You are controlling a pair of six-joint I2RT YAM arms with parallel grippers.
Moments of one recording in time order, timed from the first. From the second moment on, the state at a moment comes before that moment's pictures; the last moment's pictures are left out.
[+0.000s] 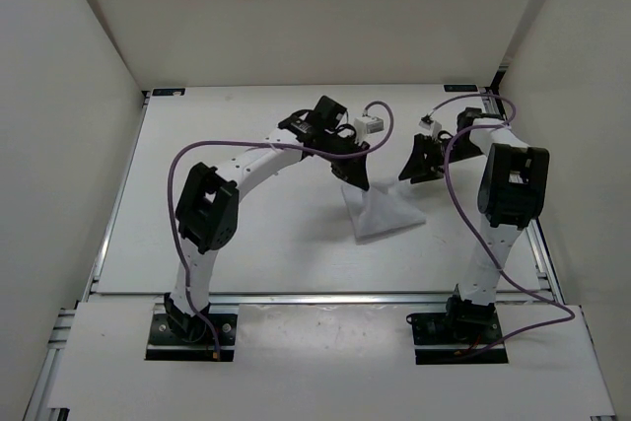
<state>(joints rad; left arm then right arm) -0.69 2.08 1.79 -0.60 0.77 -0.02 -0.09 2.10 1.55 -1.01 -0.95 -0.43</state>
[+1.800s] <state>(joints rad) -0.79 1.18 0.74 0.04 0.41 -0.54 -0.05 1.10 0.83 -0.95 -0.71 -0.42</state>
